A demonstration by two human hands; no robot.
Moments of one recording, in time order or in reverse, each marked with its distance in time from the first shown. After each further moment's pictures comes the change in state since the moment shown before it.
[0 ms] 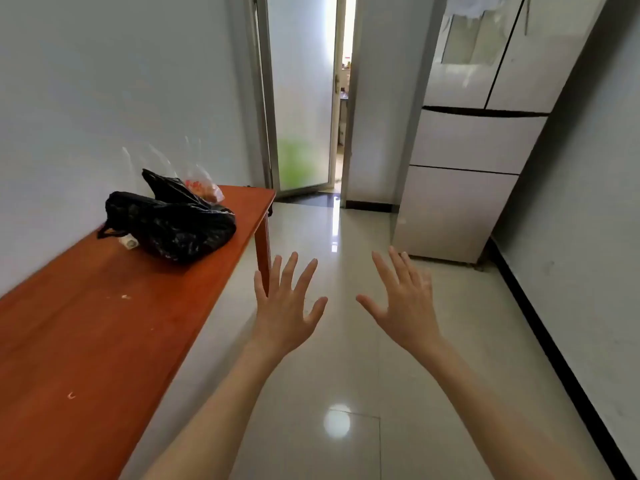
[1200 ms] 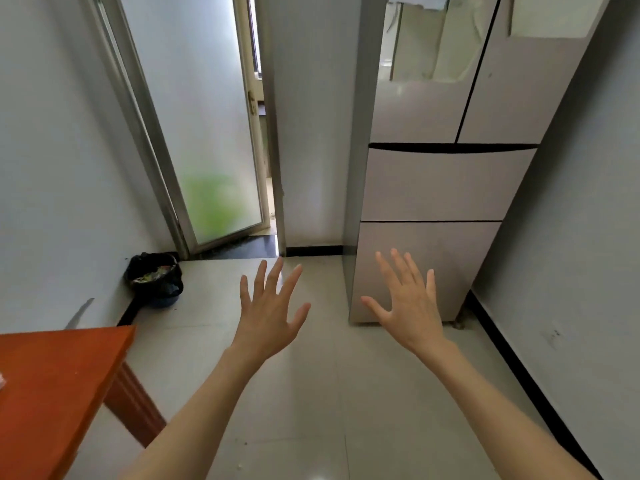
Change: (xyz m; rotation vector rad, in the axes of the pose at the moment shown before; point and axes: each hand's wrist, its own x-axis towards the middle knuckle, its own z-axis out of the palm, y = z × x) left_hand 0.667 0.035 0.233 -0.059 -0.032 0.200; right_hand 0.557 0.333 0.146 -0.087 -0.027 0.219
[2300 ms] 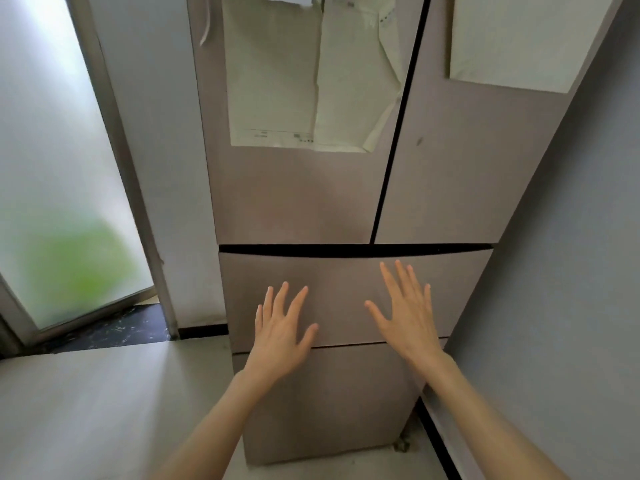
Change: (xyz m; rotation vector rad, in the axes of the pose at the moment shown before) left_hand 0.554 0.236 0.242 -0.349 -0.111 0.051; right_hand 0.460 0.417 0.032 -0.018 0.057 0.148
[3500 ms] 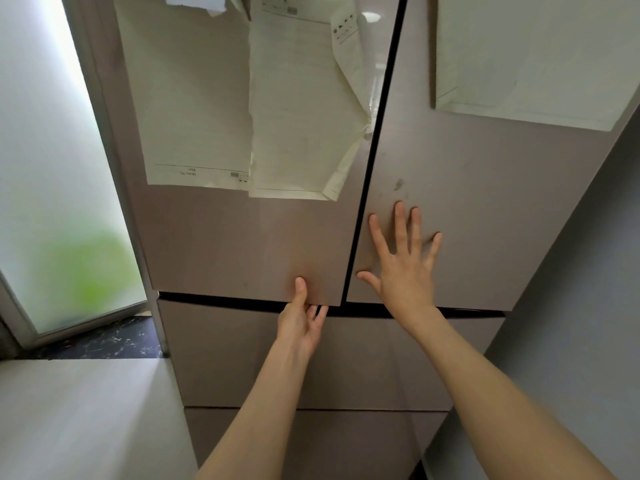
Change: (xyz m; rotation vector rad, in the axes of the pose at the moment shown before) left_hand 0.184 0.105 0.037 -2.082 0.346 -0.748; right_hand 0.198 0.076 -0.024 -0.321 0.318 -0.249
